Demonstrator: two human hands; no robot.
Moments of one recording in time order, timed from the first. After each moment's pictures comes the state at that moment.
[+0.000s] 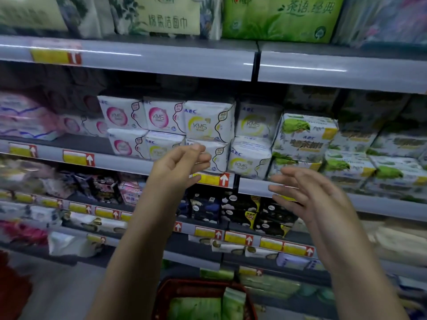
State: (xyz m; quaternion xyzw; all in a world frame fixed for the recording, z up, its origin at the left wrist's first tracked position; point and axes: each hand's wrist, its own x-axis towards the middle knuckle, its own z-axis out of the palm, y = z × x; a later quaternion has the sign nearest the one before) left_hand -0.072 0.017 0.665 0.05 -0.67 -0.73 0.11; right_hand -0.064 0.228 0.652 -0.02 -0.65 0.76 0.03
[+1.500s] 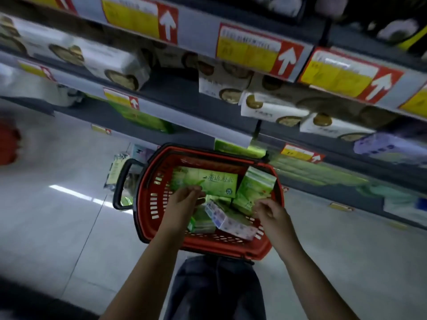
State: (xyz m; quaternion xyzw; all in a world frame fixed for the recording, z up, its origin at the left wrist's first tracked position) left_hand -0.026 -0.003 0.097 0.41 -0.60 -0.66 -0.17; right_hand -0.045 0.202 0.080 -0.15 -0.82 0.46 -0.29
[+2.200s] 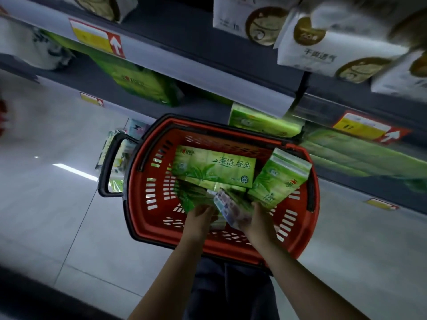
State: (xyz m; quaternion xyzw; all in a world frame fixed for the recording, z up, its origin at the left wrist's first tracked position) left_hand 0.014 0.020 -0.063 0.49 -0.57 -0.61 -0.25; right_hand -0.007 0.171 -0.118 -0.11 -0.88 0.25 -0.40
